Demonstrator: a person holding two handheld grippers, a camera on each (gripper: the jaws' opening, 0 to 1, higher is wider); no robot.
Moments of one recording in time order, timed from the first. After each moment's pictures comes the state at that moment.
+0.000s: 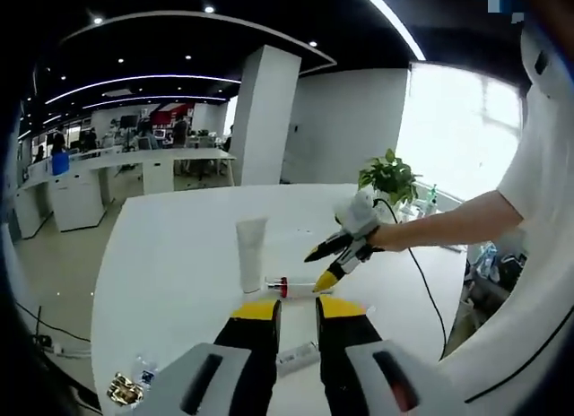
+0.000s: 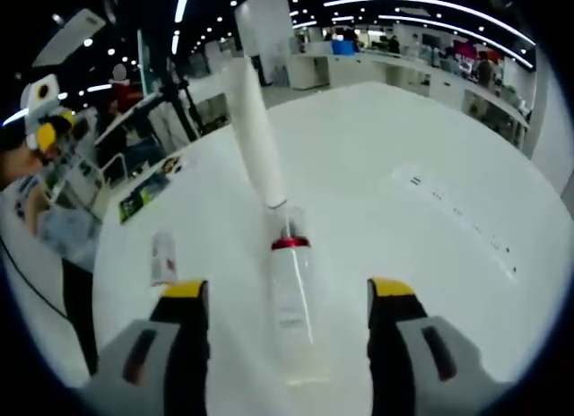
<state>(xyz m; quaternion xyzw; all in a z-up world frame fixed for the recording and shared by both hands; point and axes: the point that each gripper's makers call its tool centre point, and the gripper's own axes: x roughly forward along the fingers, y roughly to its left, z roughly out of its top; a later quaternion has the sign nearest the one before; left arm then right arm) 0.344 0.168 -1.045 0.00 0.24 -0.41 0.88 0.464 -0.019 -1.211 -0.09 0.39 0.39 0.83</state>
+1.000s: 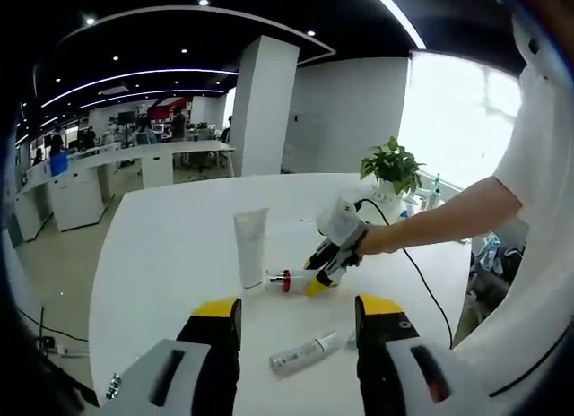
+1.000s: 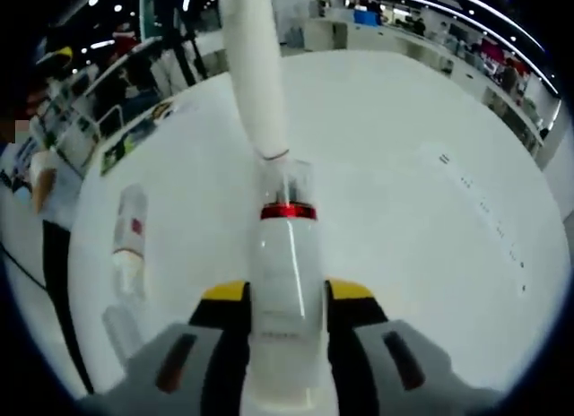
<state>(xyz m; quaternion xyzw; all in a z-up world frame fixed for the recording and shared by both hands) 0.355 0.160 -1.062 0.00 0.26 -0.40 0.88 0.466 -0.018 -1.262 -0.17 0.44 0.39 0.79</state>
